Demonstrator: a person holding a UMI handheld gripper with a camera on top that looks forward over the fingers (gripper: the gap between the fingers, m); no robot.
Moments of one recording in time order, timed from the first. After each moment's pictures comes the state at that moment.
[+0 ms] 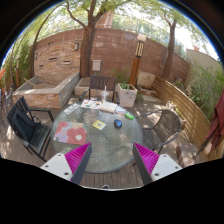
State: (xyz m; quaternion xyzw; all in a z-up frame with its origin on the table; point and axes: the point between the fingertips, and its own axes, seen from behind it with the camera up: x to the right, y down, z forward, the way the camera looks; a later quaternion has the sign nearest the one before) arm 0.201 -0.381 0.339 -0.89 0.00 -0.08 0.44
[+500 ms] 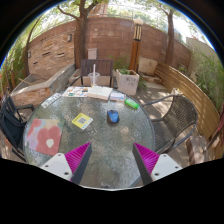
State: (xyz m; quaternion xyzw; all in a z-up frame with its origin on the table) arm 0.303 -0.183 0.131 -0.92 0.02 -0.05 0.39
